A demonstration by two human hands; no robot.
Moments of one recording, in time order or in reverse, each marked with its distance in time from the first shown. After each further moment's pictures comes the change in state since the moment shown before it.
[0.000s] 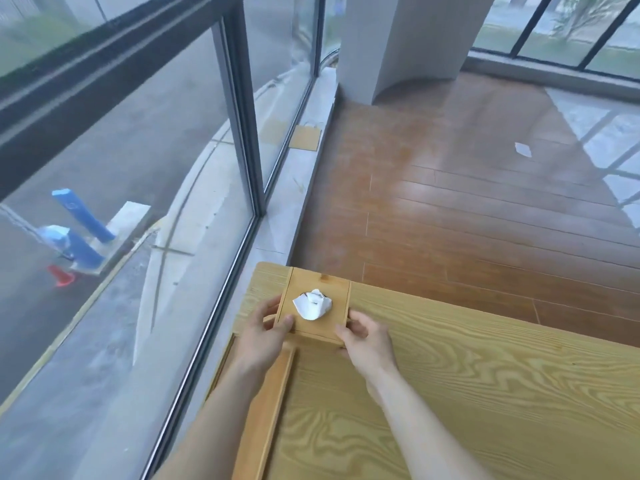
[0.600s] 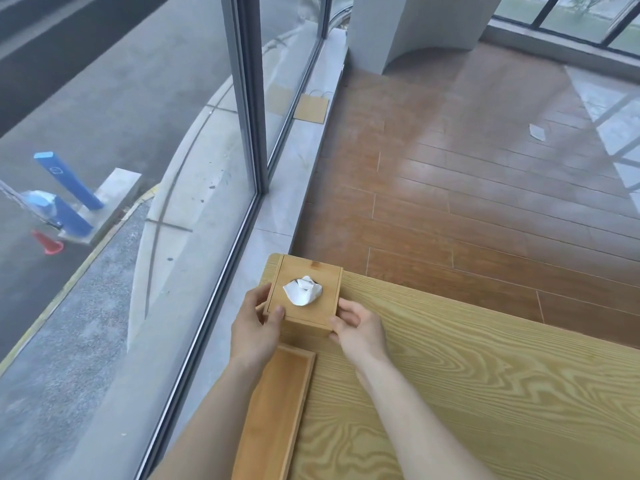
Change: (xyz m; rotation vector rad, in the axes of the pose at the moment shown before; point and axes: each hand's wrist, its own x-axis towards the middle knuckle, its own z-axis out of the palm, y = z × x) left_hand 0.068 -0.032 -0.033 0.017 0.103 0.020; right_hand 0.045 -0.004 0.072 -0.019 0.019 0.099
